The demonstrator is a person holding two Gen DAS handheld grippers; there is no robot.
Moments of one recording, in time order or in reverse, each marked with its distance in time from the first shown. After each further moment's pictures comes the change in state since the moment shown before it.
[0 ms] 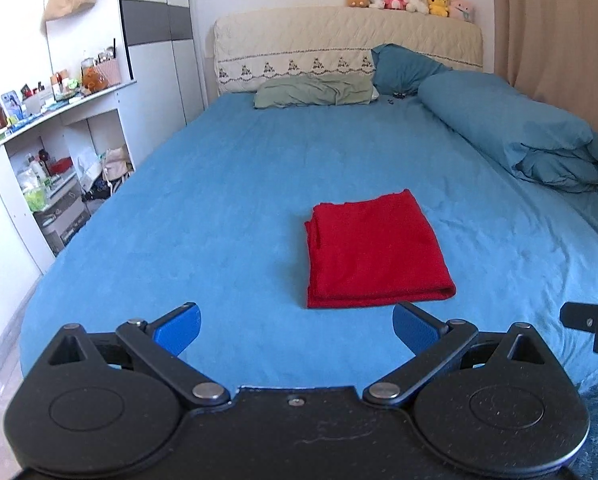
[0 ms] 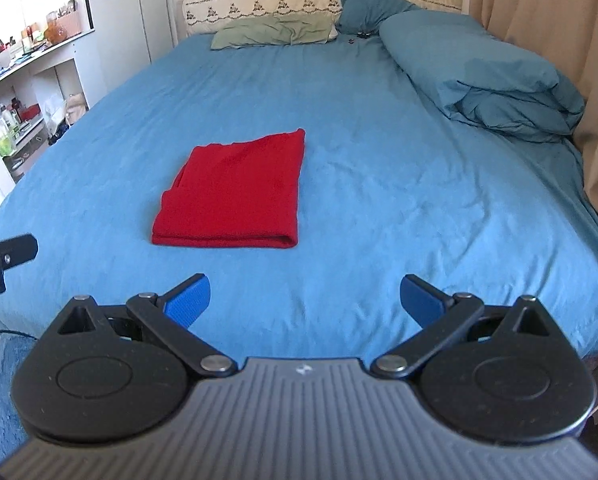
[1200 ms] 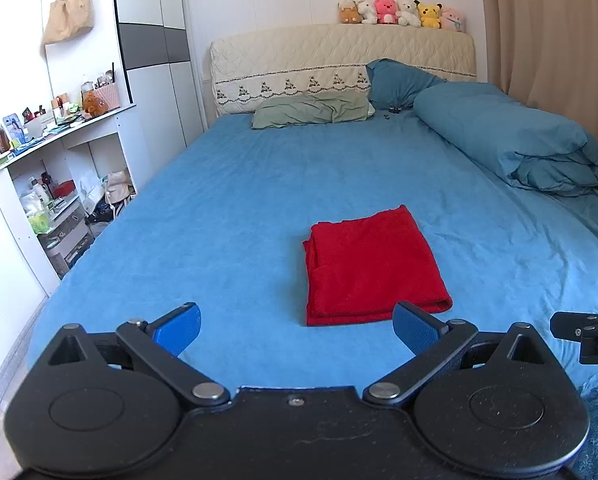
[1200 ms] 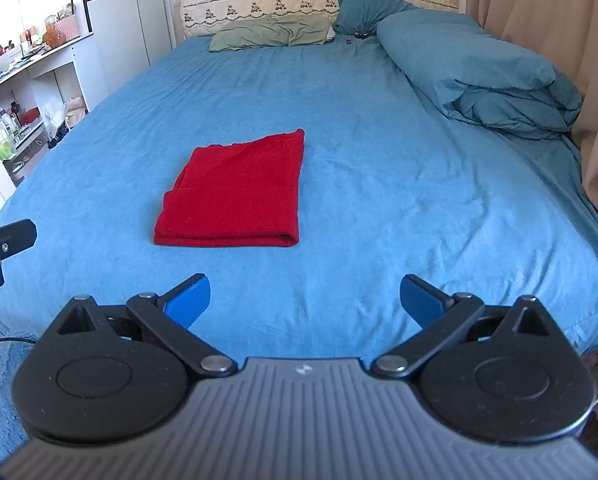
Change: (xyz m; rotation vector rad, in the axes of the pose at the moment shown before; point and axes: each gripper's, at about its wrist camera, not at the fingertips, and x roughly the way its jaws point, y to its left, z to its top) left arm -0.014 -0.003 0.001 0.030 -0.054 0.007; right arm -0.003 -0.001 -0.001 0.017 -0.007 -0.002
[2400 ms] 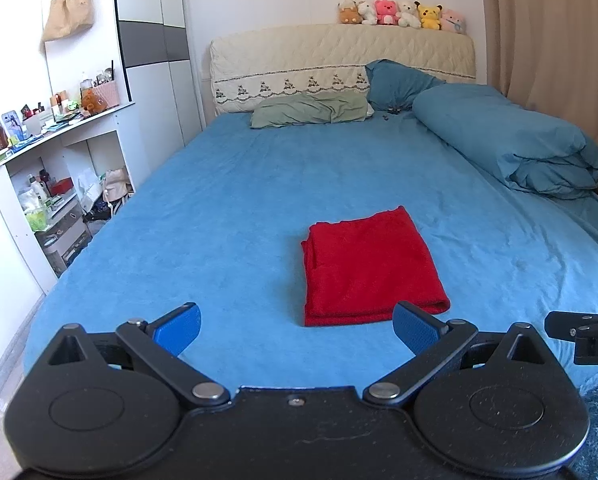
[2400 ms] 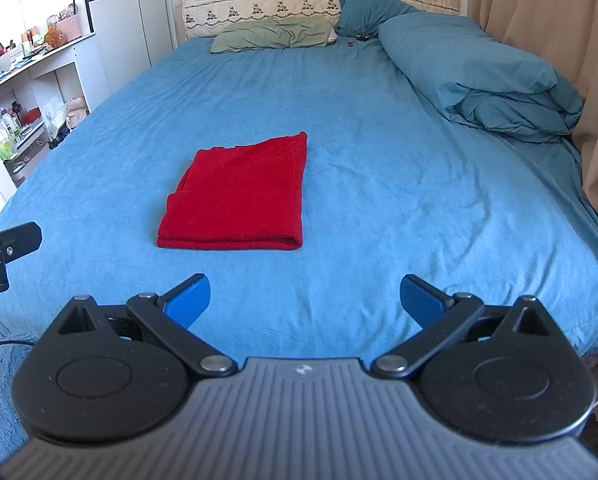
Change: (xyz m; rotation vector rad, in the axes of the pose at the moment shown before) left arm 0.002 -0.002 0.003 -0.008 0.002 -0.008; right arm -0.003 0.001 0.003 -0.004 -0.002 0.002
